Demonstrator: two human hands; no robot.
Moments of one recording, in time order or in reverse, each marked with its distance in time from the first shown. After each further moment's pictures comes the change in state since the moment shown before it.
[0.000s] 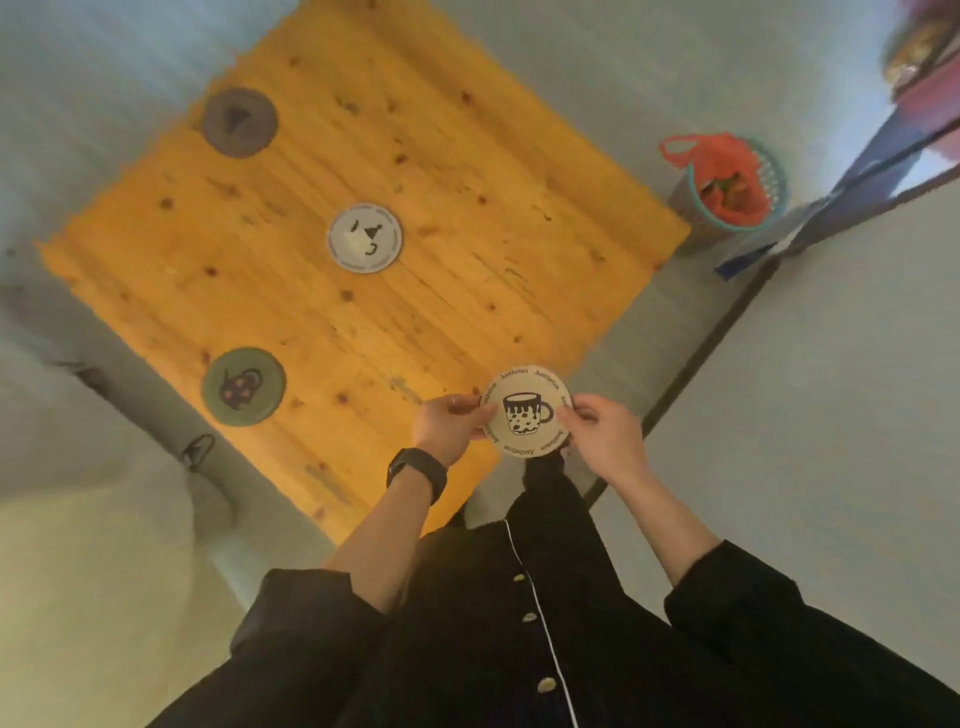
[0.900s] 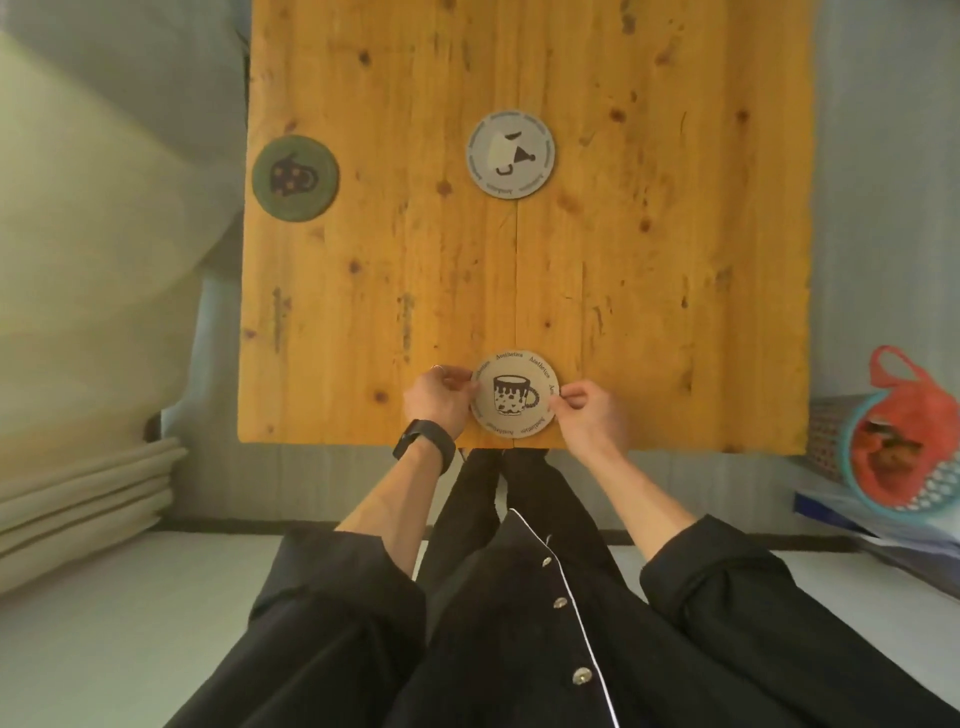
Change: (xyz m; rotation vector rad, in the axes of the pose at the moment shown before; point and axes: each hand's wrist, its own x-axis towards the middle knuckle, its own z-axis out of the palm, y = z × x) left_hand 0.070 0.011 0.103 -0.425 0.707 -0.373; right_hand 0.209 -0.018 -0.006 -0.547 -0.445 -0.332
